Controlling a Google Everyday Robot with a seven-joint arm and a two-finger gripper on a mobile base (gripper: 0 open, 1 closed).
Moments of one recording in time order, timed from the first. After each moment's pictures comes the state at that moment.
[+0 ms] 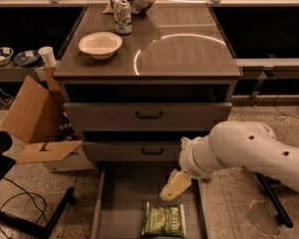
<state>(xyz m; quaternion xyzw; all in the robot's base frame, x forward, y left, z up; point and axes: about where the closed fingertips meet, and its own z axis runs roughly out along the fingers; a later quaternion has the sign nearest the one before) 0.459 -0.081 0.663 -0.53 0.81 0.10 0.25</state>
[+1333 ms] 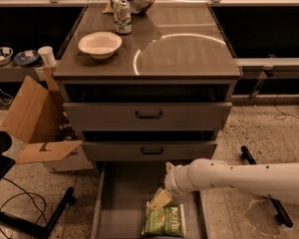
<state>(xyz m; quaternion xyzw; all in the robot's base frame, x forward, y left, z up) 0.499 -0.042 0.452 -0.50 0.80 0.17 0.27</state>
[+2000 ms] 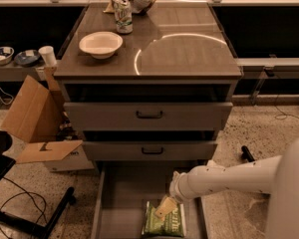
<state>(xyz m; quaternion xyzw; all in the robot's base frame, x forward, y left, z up) 0.488 -0.069 0.404 -0.48 0.83 0.15 0.22</state>
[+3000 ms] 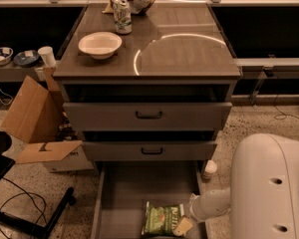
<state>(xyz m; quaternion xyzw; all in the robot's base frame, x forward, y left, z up) 0.464 -0.157 0.245 -0.46 0.87 0.11 0.16</state>
